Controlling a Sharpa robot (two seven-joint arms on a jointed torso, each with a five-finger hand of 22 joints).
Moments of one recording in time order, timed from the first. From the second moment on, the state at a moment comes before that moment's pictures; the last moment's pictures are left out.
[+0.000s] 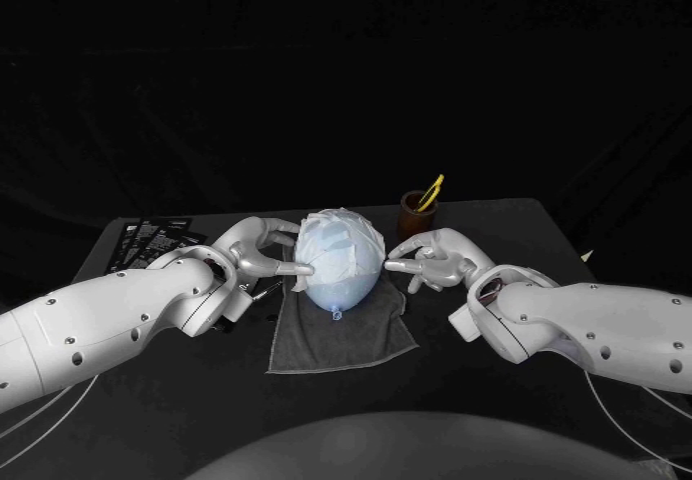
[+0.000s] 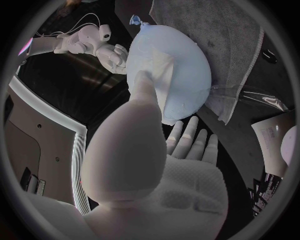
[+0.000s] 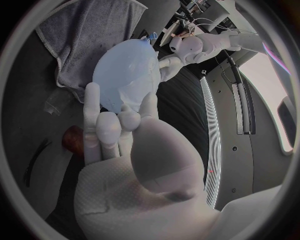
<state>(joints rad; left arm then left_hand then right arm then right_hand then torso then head) 1.07 -0.79 -0.08 1.47 -0.76 -0.38 -0.02 1.58 -0.30 -0.19 0.30 0.05 0.43 0.15 0.22 0.15 0.64 0.26 0.14 0.07 0.31 0.25 0.07 0.08 0.09 0.19 0.29 0.03 0.03 1.02 -0.96 -0.17 1.74 -0.71 -0.67 0.06 1.54 0.14 -0.44 0.23 0.05 0.82 0.15 0.43 0.24 1.29 0.07 1.18 0.76 1.32 0.01 1.26 0.90 0.17 1.08 0.12 0.54 0.45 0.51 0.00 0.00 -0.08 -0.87</state>
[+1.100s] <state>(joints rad) 1.07 -0.79 -0.08 1.48 -0.75 -0.38 -0.03 1.58 -0.30 -0.19 0.30 0.05 0.43 0.15 0.22 0.15 0.64 0.26 0.14 0.07 0.31 0.25 0.07 0.08 0.09 0.19 0.29 0.03 0.03 1.02 -0.89 -0.16 1.66 -0.71 -0.69 0.04 1.52 0.17 -0.44 0.17 0.05 0.90 0.15 0.37 0.21 1.43 0.10 1.18 0.76 1.45 0.02 1.54 1.31 0.17 1.03 0.12 0.81 0.68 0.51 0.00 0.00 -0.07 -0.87</state>
